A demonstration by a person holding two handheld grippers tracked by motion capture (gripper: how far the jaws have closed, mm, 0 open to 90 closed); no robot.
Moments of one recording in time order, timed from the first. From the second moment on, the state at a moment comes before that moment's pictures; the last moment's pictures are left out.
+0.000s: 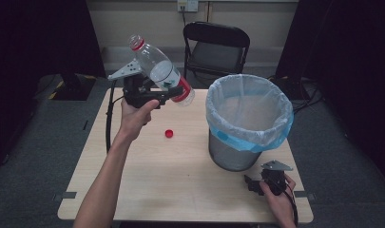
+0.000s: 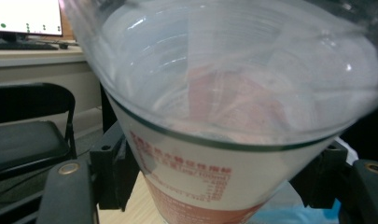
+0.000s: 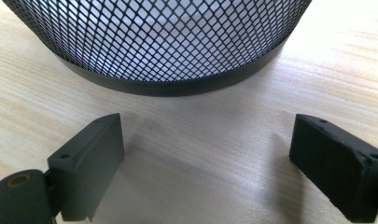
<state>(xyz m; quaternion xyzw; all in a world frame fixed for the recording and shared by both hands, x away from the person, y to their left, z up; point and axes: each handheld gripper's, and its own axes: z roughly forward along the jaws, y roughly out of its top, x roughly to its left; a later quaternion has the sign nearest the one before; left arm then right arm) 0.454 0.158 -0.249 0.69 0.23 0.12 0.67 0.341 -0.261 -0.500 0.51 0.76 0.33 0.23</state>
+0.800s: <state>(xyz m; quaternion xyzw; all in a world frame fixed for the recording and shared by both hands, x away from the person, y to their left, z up) 0.449 0.092 -0.217 0.69 0.17 0.07 0.70 0.341 -0.262 -0.500 0.51 0.76 0.33 0.23</state>
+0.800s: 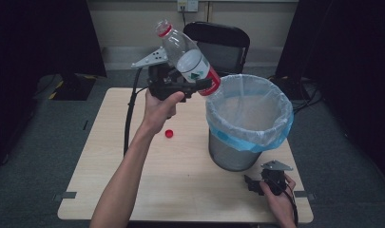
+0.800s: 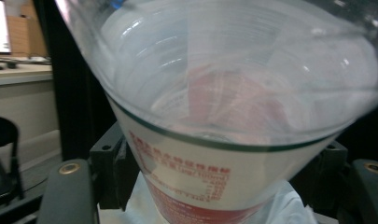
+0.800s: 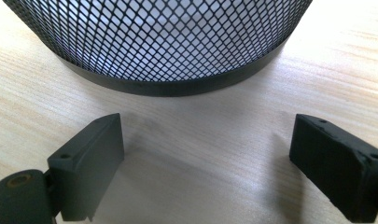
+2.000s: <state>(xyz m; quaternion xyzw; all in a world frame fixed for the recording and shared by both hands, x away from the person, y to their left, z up) 0.465 0.039 -0.244 0.74 0.16 0.04 0.65 0.341 -0.262 -0.500 0.51 0.76 0.33 0.22</state>
